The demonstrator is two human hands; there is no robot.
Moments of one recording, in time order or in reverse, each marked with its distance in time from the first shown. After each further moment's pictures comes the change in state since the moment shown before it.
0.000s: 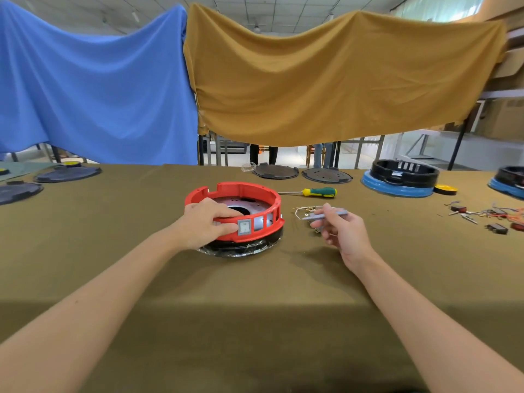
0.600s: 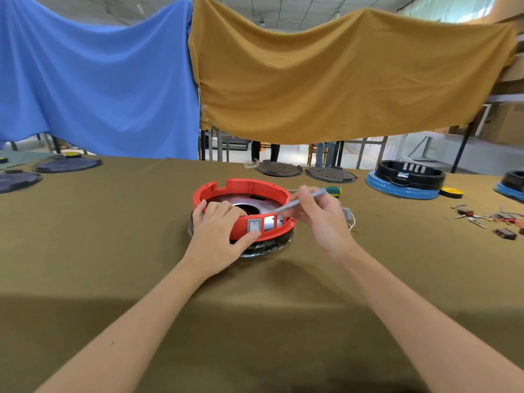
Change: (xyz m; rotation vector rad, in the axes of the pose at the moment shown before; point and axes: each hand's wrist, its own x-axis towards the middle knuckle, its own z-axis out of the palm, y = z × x) left_hand -0.014 0.000 0.062 0.179 0.509 0.107; right_hand -0.023 -0.031 0.061 -0.009 -0.264 -0.247
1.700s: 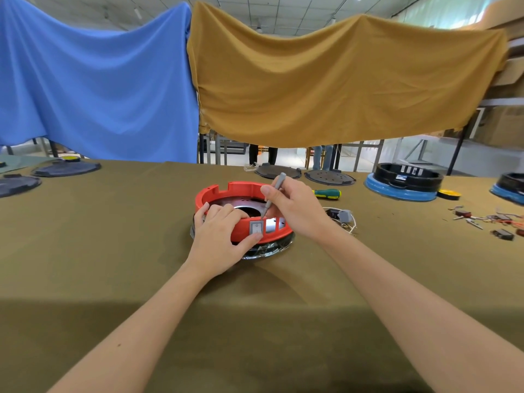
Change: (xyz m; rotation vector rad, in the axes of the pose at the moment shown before) left_hand 0.002 -0.005 0.005 0.020 0.054 0.000; right_hand 0.028 -0.020 0.034 -0.556 -0.155 -0.083
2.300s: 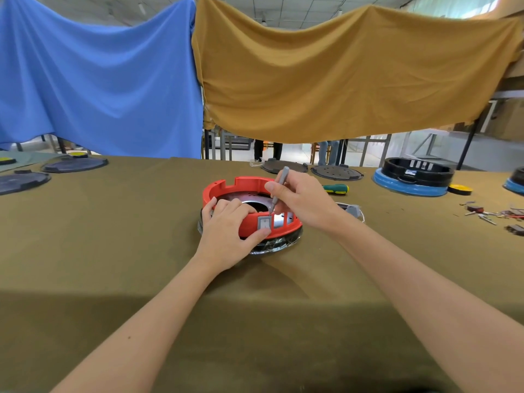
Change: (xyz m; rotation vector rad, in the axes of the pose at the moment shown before) left_hand 0.001 -0.002 0.002 -0.026 0.016 -0.003; right_hand 0.008 0.001 -0.003 -0.080 -0.079 -0.038
